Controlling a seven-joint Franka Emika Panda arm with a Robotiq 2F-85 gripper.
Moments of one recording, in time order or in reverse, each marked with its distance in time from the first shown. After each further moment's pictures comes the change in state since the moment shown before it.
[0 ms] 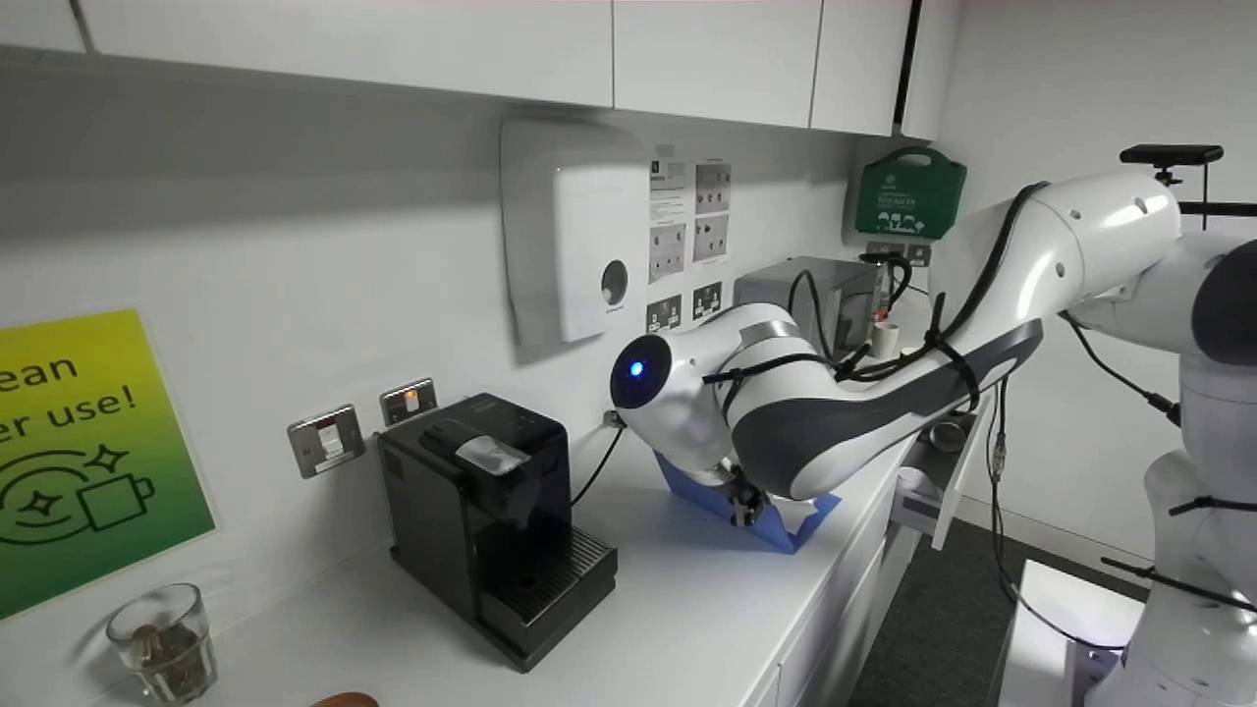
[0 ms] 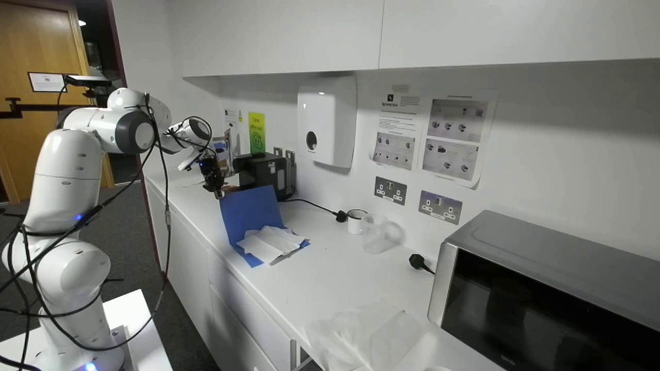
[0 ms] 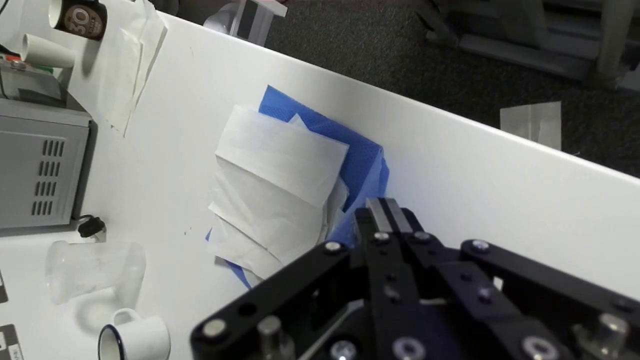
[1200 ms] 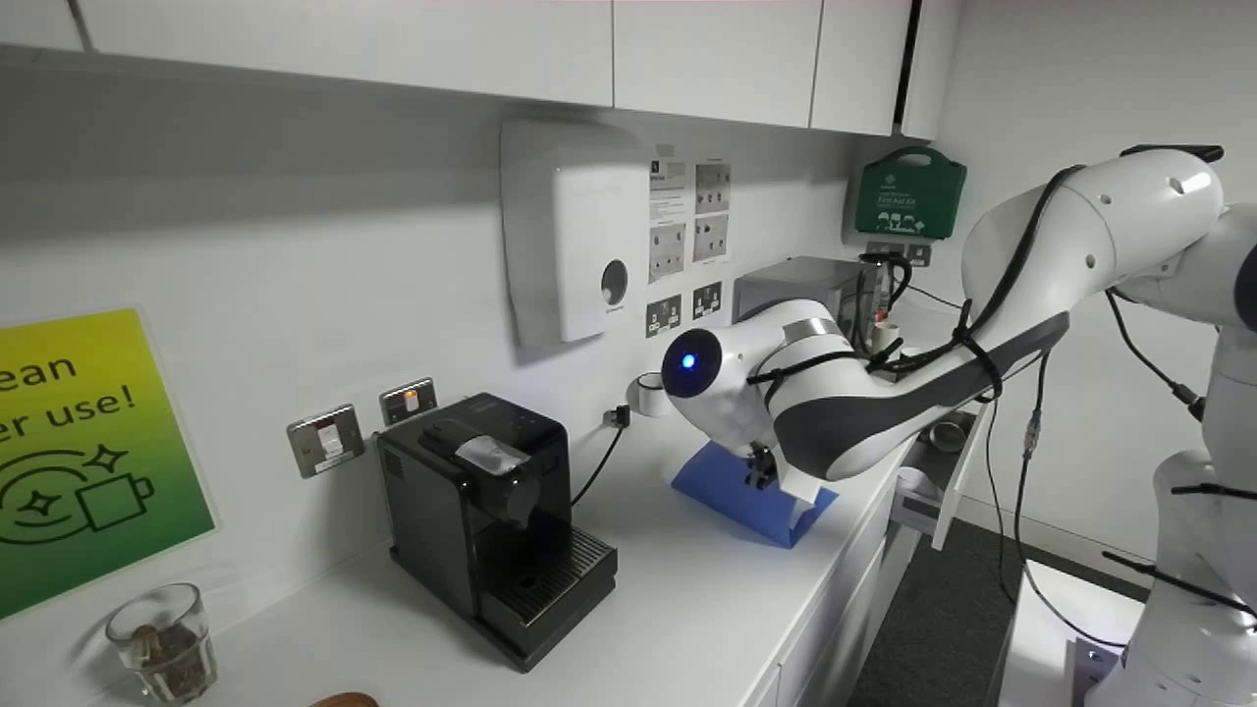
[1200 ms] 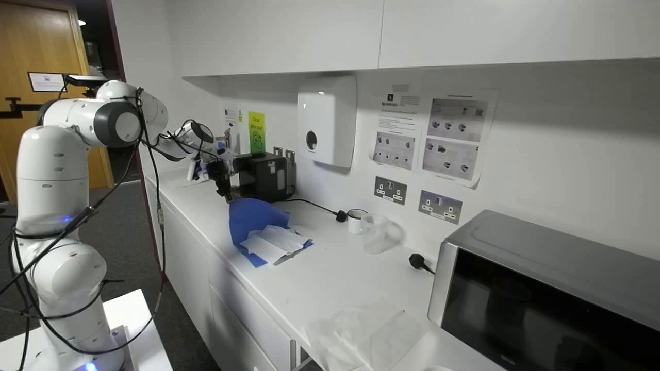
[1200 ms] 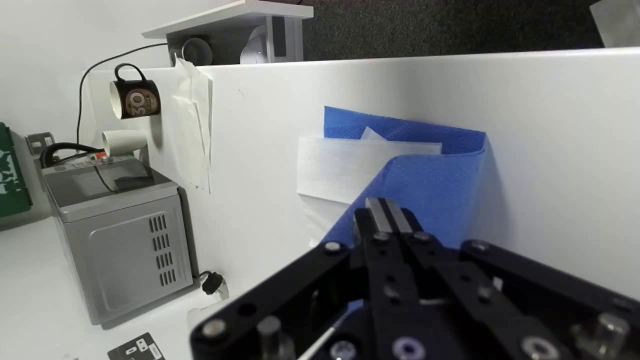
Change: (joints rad) arm -0.105 -0.146 0.001 -0.224 -0.100 0.099 0.339
